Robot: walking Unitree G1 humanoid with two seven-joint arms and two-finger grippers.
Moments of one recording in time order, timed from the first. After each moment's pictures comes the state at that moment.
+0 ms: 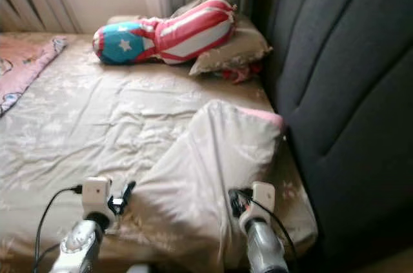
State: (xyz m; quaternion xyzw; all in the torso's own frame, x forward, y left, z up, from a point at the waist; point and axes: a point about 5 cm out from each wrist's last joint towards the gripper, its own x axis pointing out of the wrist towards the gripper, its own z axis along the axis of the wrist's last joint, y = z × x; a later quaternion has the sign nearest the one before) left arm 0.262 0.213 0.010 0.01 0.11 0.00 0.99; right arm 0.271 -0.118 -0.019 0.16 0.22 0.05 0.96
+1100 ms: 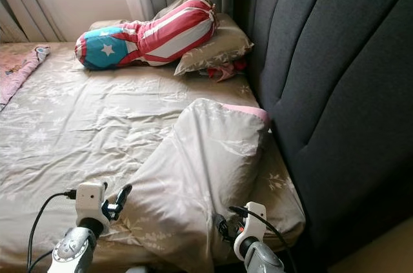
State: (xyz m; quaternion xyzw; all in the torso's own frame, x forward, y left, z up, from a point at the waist) left arm 0.259 0.208 0.030 0.02 0.06 -0.04 1.00; right arm 0.237 -0.126 -0.052 0.23 0.35 0.08 0.90
